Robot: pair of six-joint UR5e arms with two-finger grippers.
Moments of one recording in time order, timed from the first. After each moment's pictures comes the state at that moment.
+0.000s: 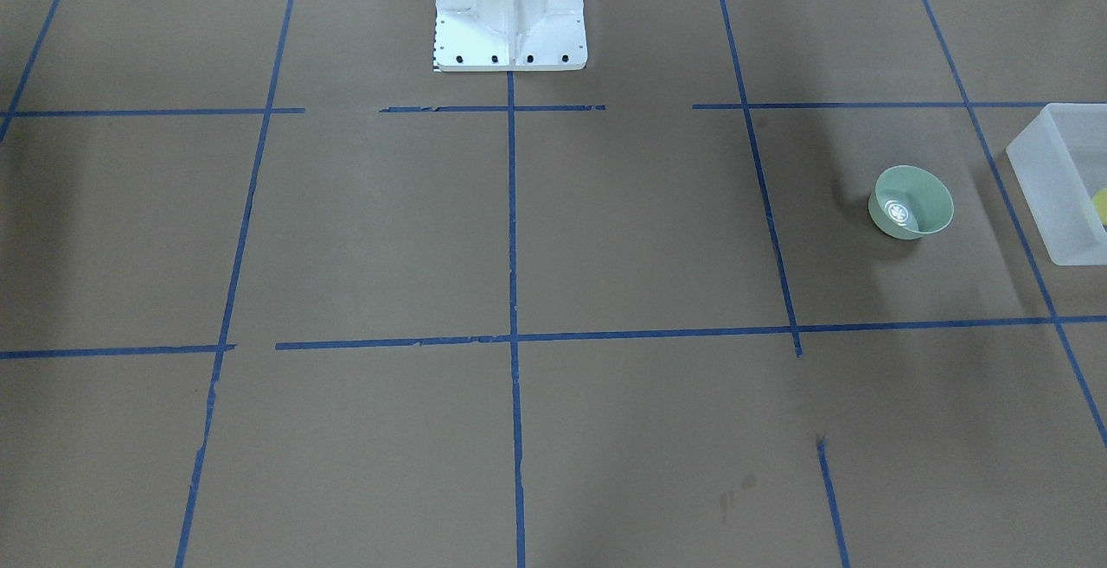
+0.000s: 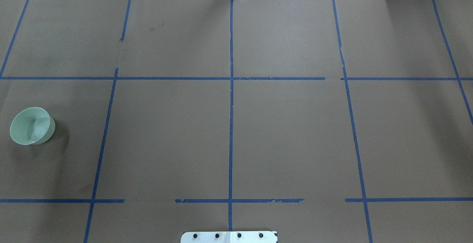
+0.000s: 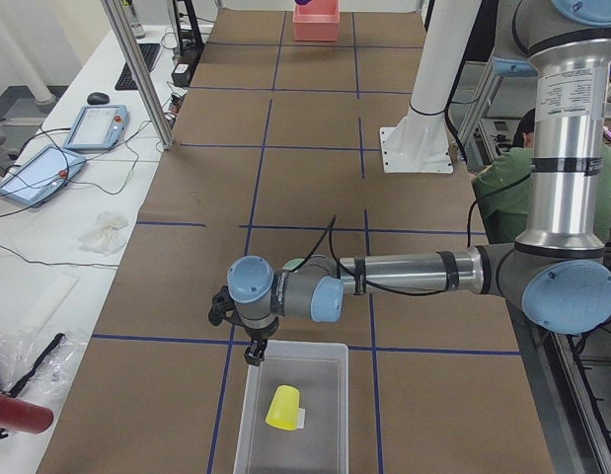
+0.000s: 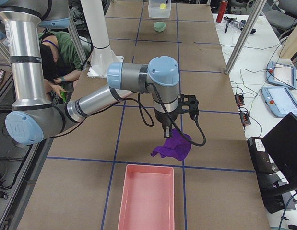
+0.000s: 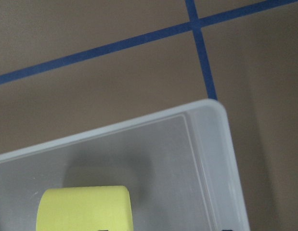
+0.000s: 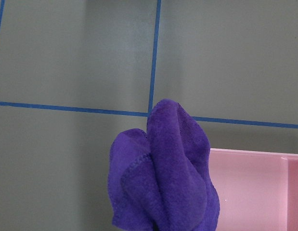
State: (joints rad) left arm -1.50 -1.55 -1.56 -1.76 -2.35 0.10; right arm 1.84 -1.49 1.94 -2.10 2.30 -0.32
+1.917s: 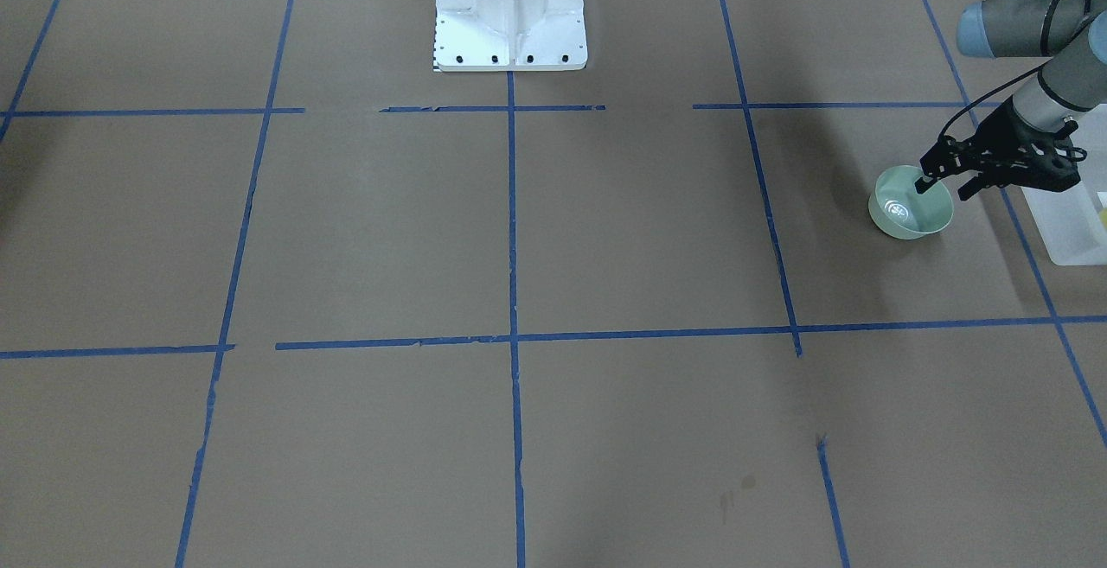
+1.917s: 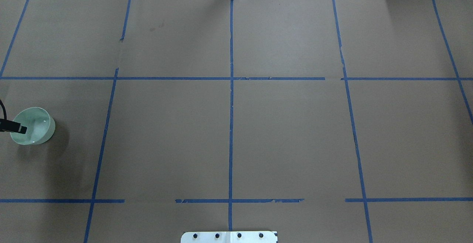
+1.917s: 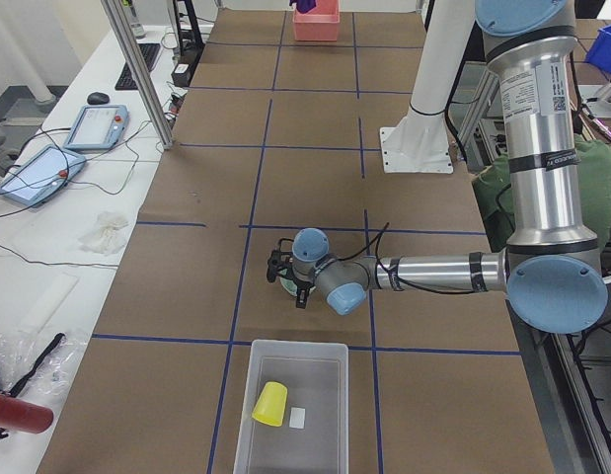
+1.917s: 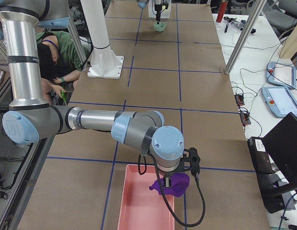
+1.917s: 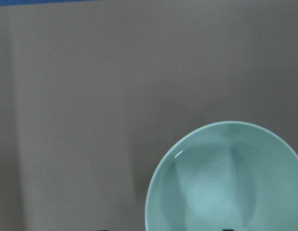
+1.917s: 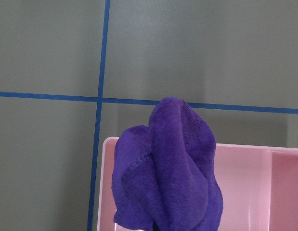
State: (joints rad) left arm -1.00 -1.38 -1.57 -2.46 -2.24 -0.75; right arm 1.91 -1.49 1.56 -1.87 2.35 -0.45
